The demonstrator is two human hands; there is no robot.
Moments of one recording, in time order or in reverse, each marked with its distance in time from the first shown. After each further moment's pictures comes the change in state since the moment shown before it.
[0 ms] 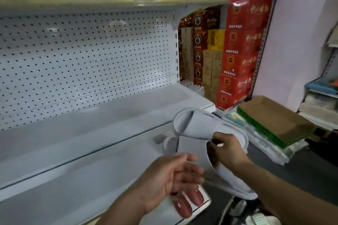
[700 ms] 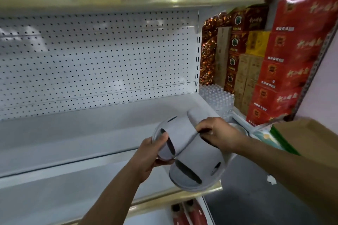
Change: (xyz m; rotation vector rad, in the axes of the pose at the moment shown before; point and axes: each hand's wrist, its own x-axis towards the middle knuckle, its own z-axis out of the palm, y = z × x) left_hand 0.141 0.047 -0.026 0.114 0.578 0.174; right_hand 0.191 0.009 -0.027 -0.174 -0.555 -0.598
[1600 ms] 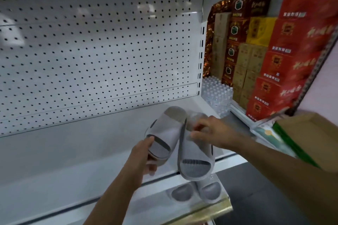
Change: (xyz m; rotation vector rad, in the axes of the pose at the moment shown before) left_hand 0.150 0.000 -0.044 0.028 0.215 -0.167; right_hand 0.124 0.085 0.027 0.080 -0.049 0.279
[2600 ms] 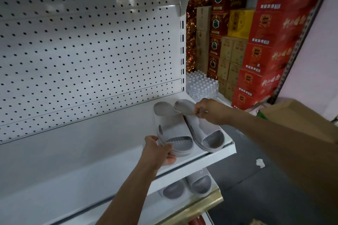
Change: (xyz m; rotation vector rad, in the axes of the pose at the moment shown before) left_hand 0.016 0.007 0.073 0.118 -0.064 -0.016; right_hand 0.034 0.054 -0.040 -0.162 -0.047 0.103
